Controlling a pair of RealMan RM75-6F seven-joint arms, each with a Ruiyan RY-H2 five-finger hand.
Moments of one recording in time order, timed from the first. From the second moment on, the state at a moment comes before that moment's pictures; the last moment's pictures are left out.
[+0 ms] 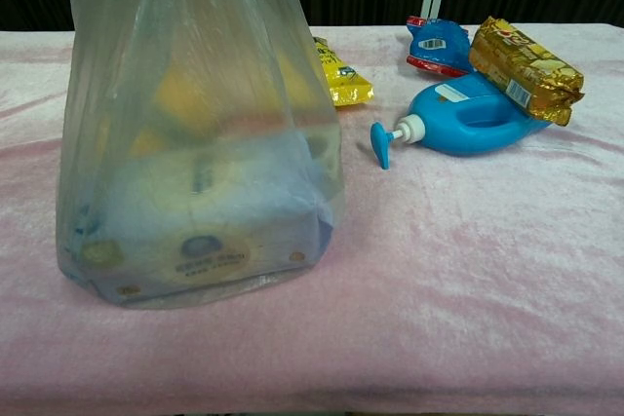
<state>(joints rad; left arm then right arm) -0.86 -0.61 -0.30 -2.24 0.94 0.60 -0.56 0.10 -0.93 -0.02 -1.77 -1.44 1.26 0.04</state>
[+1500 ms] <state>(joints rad) -0.99 -1.31 -0.44 -2.18 0.71 1.14 -0.37 0.11 -0.92 -0.03 -1.77 -1.44 1.25 0.05</state>
